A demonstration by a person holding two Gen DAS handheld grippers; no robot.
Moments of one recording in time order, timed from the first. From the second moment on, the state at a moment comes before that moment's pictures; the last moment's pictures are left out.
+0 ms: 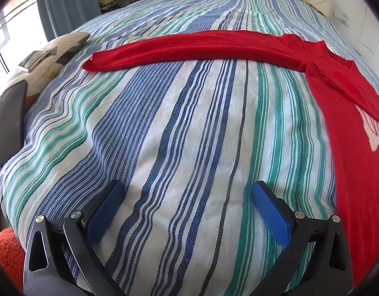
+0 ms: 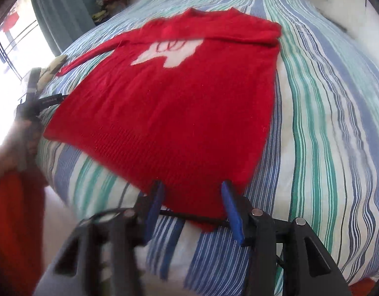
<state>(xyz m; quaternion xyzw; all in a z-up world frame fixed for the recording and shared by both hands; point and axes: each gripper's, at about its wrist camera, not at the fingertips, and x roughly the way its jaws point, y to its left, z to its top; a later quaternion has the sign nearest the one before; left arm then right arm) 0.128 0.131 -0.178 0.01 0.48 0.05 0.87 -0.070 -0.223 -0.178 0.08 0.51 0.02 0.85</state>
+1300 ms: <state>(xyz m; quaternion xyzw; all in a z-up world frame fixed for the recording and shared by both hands) 0.181 0.270 -0.119 -0.29 0.45 0.02 0.85 -0.080 -0.233 -0.144 0.07 0.41 -0.02 0.91</state>
